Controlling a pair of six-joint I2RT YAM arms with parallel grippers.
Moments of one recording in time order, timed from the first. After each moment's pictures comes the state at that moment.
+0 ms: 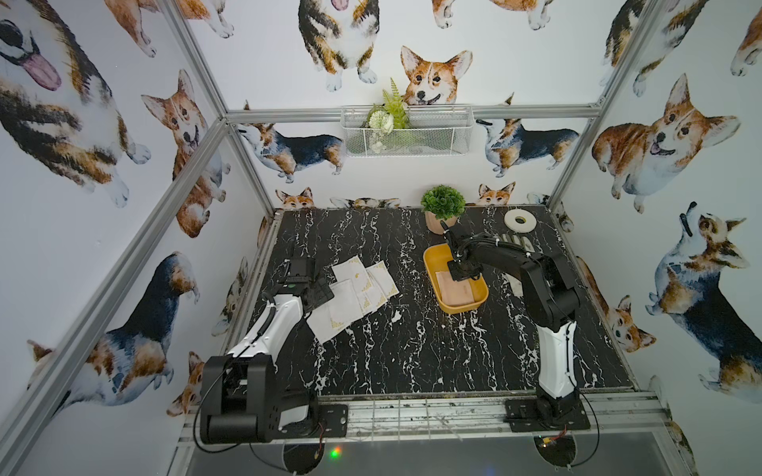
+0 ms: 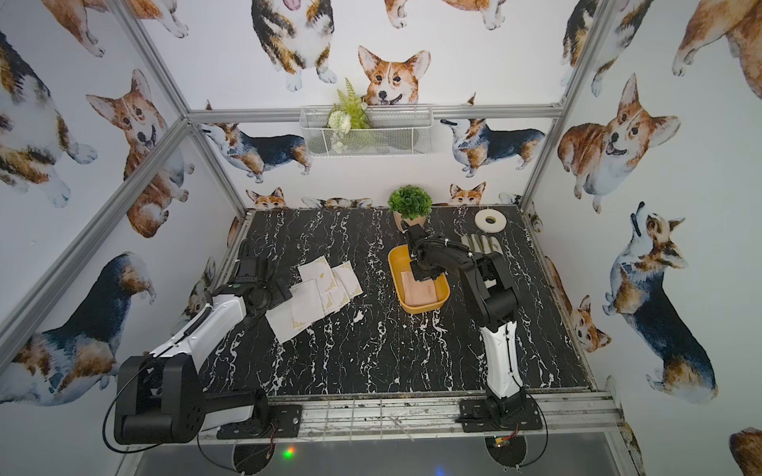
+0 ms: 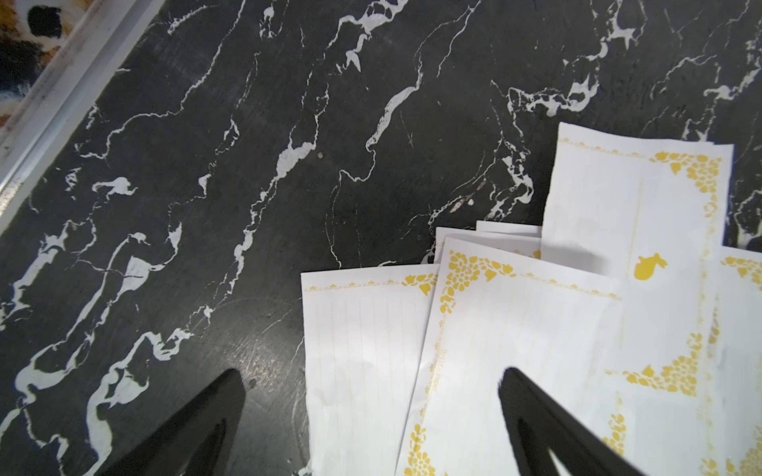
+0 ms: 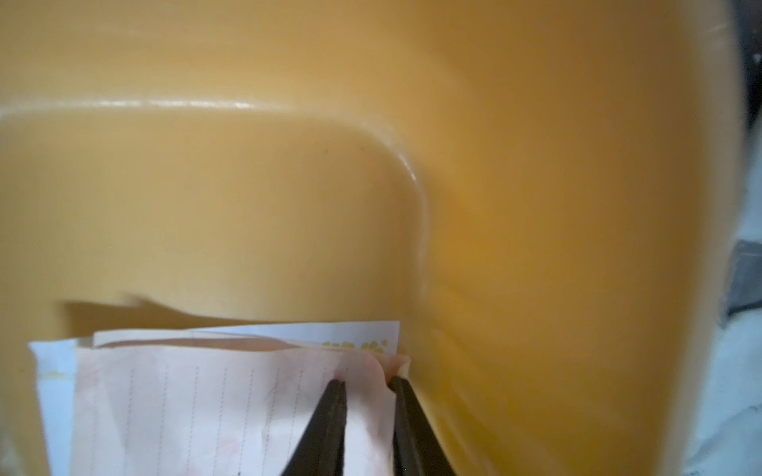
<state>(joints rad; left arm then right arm) -0.03 1.31 0.79 -0.58 -0.19 -0.57 0.49 2.09 1.51 -0.76 0.25 0.19</state>
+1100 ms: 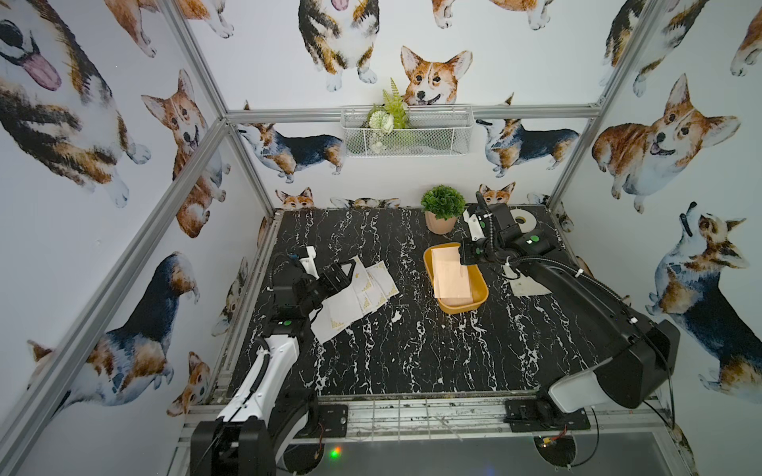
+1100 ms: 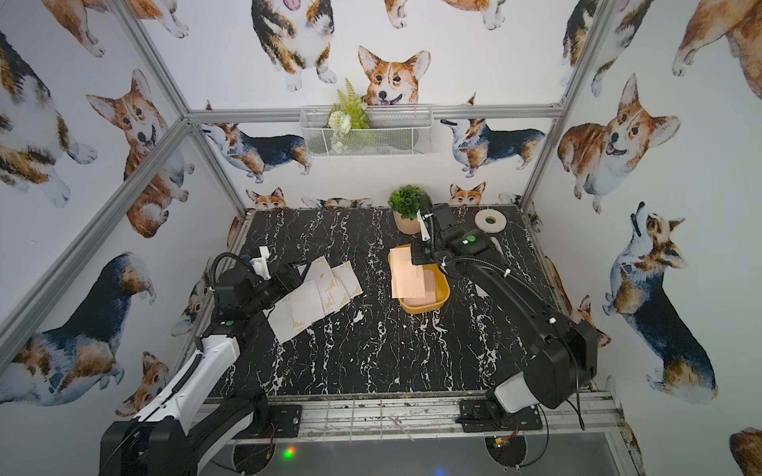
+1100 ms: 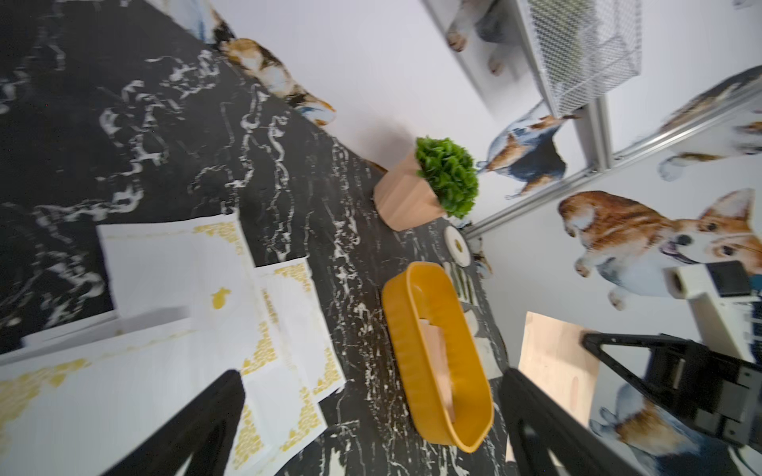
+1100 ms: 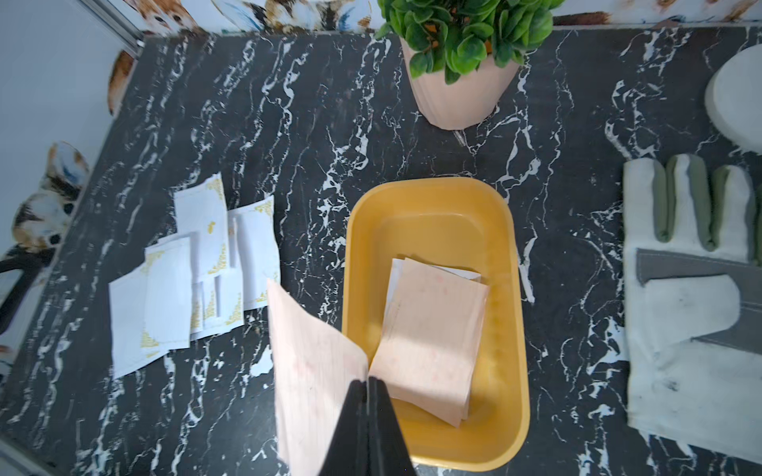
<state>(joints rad) -0.04 1.00 0.51 0.22 0.55 -0.75 0.55 1.44 1.43 -0.79 -0.03 0.38</state>
